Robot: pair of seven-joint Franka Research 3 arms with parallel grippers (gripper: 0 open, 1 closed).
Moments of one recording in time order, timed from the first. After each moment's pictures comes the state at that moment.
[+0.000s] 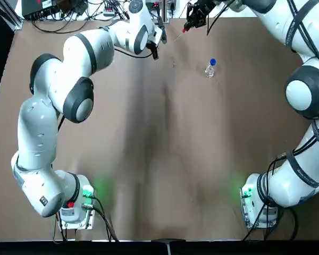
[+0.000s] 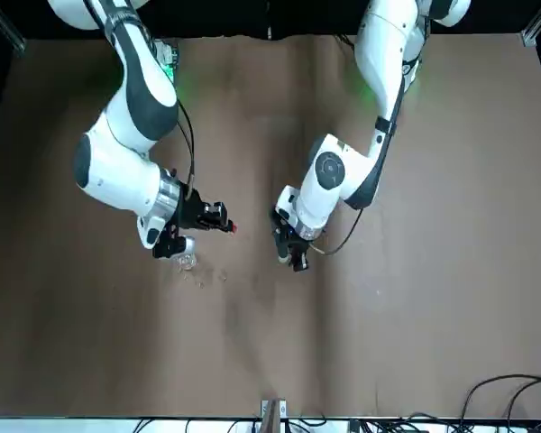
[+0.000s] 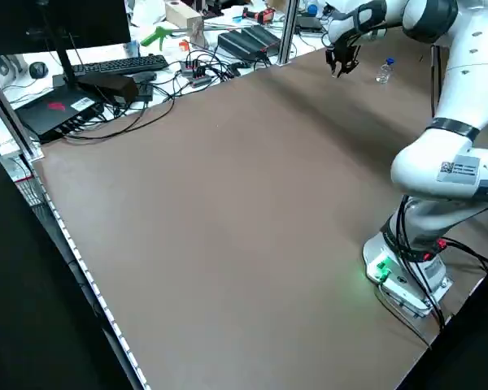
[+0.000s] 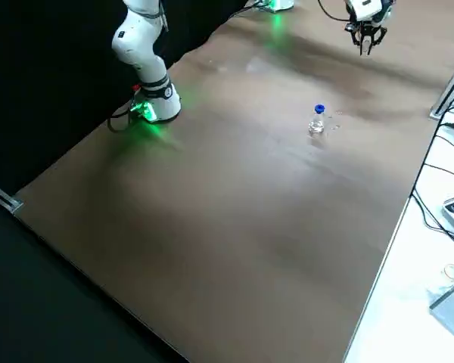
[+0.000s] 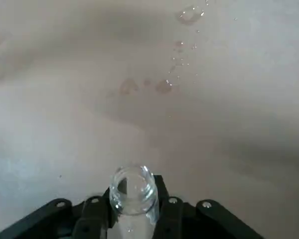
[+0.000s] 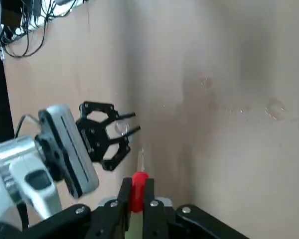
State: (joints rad) left arm -0.75 0.68 0.13 -1.52 -0.24 2.49 0.82; right arm 0.36 0.39 0.08 -1.56 0.65 2.16 0.17
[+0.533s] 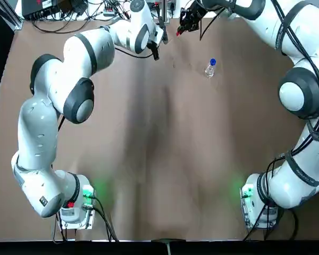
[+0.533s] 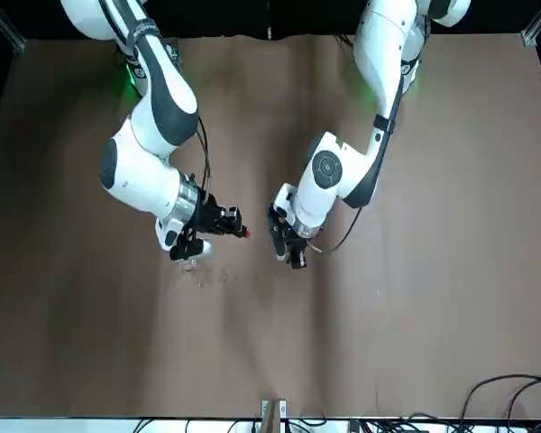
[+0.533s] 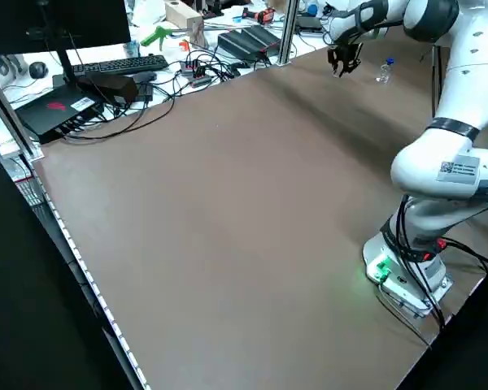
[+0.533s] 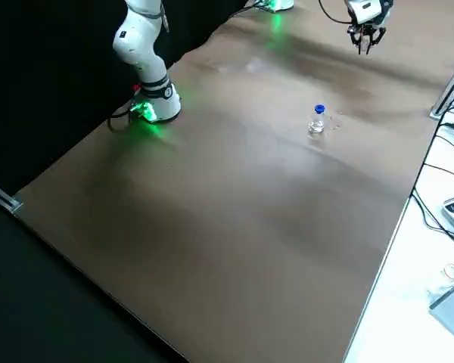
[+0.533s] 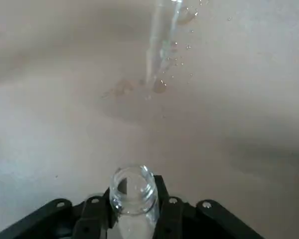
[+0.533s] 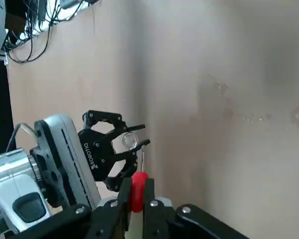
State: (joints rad) left arm -0.76 0.68 0.14 -1.50 -0.24 2.45 0.82; right arm 0.42 0.43 0.08 -1.56 0.67 2.24 0.17
